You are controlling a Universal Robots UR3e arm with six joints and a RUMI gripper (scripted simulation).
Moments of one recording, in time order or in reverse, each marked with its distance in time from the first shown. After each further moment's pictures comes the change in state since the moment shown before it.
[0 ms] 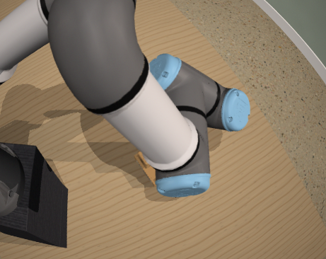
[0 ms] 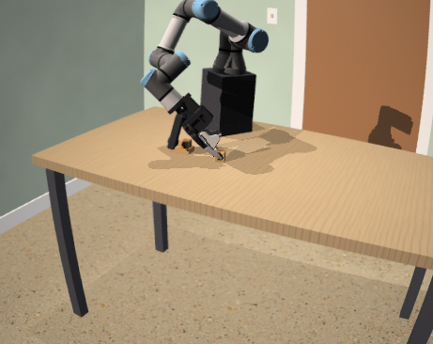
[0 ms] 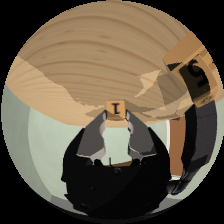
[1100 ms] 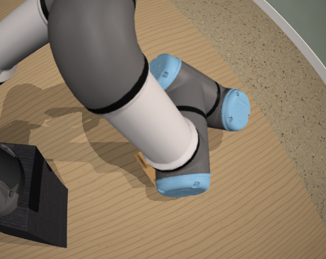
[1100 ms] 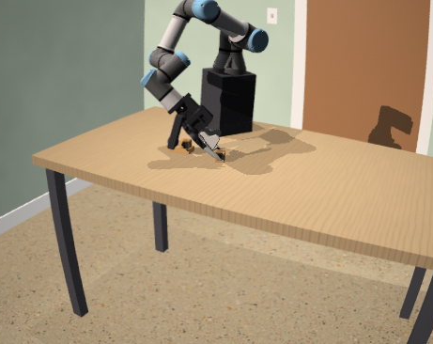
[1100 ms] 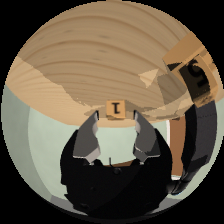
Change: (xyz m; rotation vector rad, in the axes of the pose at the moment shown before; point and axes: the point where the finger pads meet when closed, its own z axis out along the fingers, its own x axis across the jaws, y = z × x) arm 0.000 0.000 0.000 0.000 0.000 0.000
